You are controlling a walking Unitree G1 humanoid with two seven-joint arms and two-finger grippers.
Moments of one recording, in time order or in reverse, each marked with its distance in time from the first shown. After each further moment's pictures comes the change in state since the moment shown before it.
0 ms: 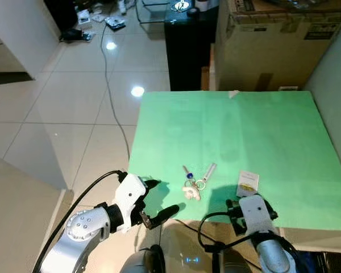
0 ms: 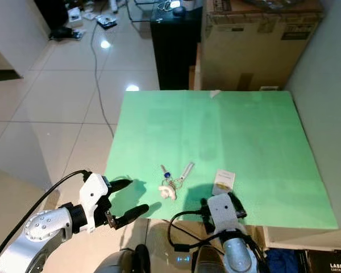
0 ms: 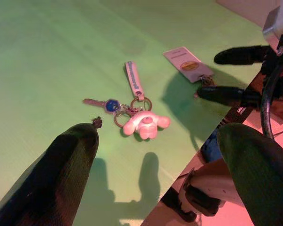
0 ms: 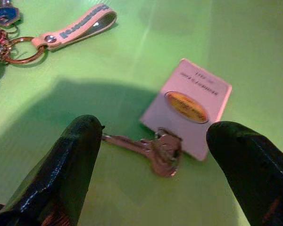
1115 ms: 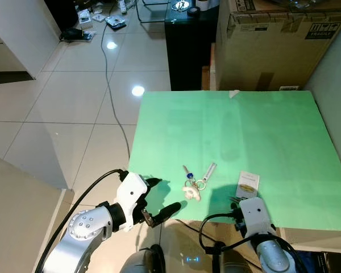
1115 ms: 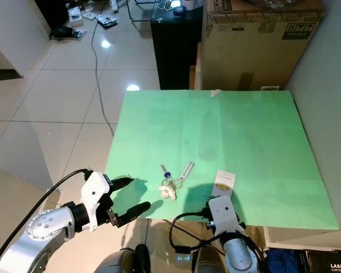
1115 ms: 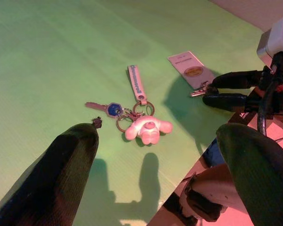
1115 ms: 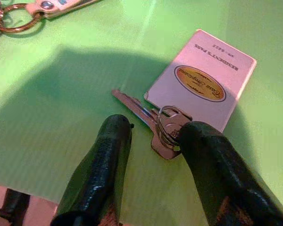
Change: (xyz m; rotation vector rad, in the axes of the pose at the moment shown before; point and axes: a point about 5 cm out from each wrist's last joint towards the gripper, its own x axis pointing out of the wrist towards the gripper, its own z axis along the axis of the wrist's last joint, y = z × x) left arm 0.004 0.000 0.002 -0.004 -0.014 0.014; right arm 0.004 0.000 -0.011 0.025 0.062 0.032
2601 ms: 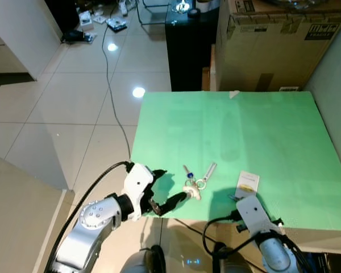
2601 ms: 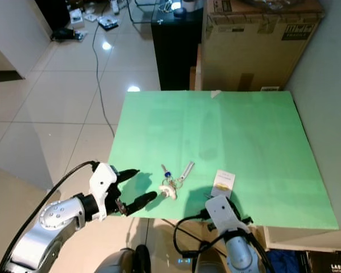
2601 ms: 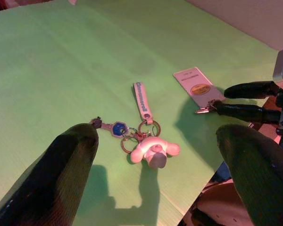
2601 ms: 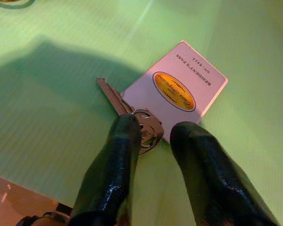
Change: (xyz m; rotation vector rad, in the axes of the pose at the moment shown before) left arm 0.019 0.007 0.006 -0.014 -0.040 0.016; right arm -0.003 -0.009 0.006 -0.230 0.013 -0.045
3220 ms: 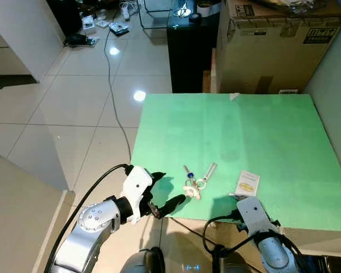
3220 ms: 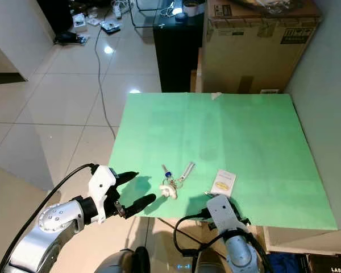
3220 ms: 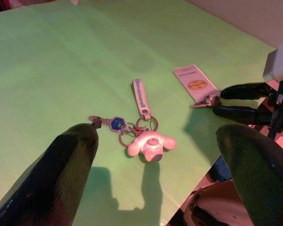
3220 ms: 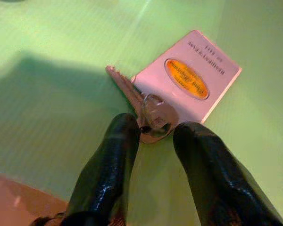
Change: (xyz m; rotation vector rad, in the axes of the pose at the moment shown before) left arm -0.002 -0.002 -0.004 -0.002 0.010 0.006; right arm 0.006 0.005 -0.008 0.076 0.031 0.027
